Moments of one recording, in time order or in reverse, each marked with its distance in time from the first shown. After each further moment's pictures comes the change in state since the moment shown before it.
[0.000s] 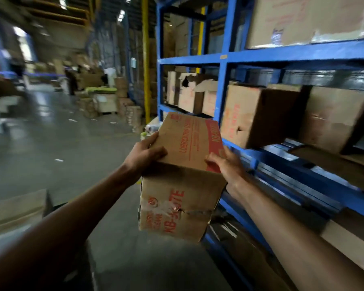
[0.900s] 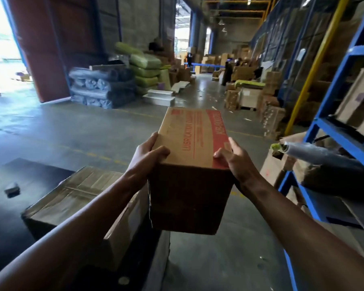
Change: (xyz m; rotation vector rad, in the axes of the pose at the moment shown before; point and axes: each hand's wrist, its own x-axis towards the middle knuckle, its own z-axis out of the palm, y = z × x) left_hand 0.095 -0.095 -0.210 0.080 0.896 -0.235; right_hand 0.262 0.049 0.320 0.067 -0.925 -0.036
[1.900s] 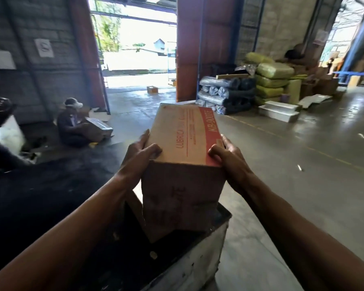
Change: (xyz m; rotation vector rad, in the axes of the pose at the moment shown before) left_hand -0.066 0.021 -0.016 0.141 0.753 0.028; right_hand 0.075 -0.013 0.060 0.215 -0.701 0.002
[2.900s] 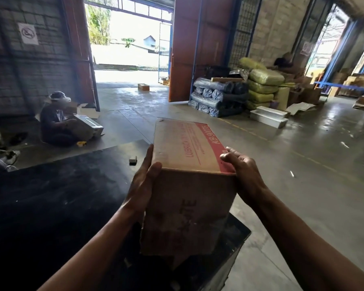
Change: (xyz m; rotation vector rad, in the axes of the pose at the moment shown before) left_hand 0.056 -0.078 -0.105 -0.062 -0.092 0.139; right_hand 0.081 0.027 0.107 0.059 0.120 0.045
